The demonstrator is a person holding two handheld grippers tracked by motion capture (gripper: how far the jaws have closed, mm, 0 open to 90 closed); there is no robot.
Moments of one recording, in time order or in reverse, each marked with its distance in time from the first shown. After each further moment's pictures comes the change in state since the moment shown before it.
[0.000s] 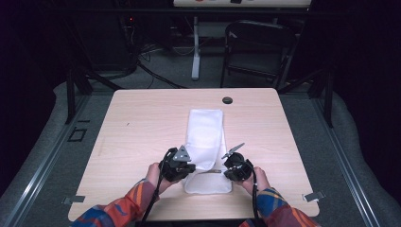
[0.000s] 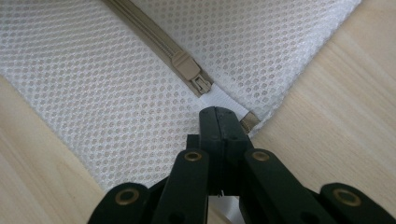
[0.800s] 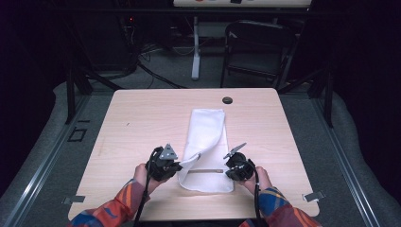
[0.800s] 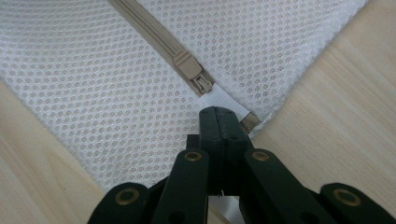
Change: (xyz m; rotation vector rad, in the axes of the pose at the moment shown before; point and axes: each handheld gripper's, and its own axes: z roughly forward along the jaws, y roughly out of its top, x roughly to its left) left arm 0.013 -0.020 -0.023 0.019 0.073 -0.072; right arm -0.005 -0.002 -0.003 0.016 -0.005 -0.024
